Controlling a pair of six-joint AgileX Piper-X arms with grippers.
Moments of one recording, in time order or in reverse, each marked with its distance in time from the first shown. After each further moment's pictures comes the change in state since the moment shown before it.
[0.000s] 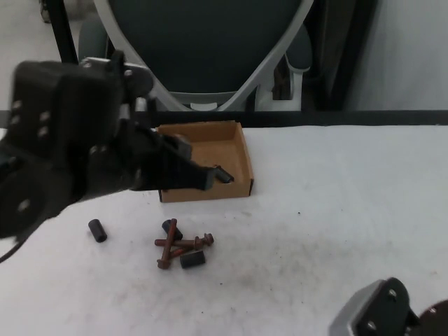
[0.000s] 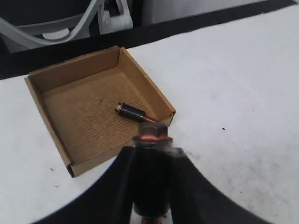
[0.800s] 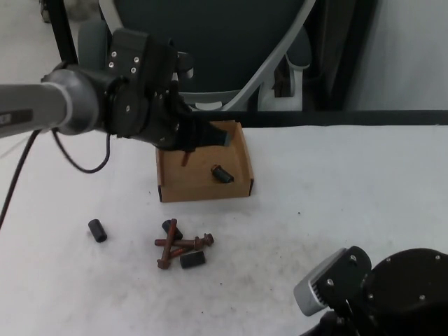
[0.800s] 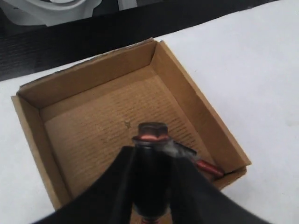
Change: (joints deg) left arm 5.7 27.1 -27.6 8.9 3.4 1.8; right arm -6.8 9.0 -6.4 -0.1 -6.4 -4.4
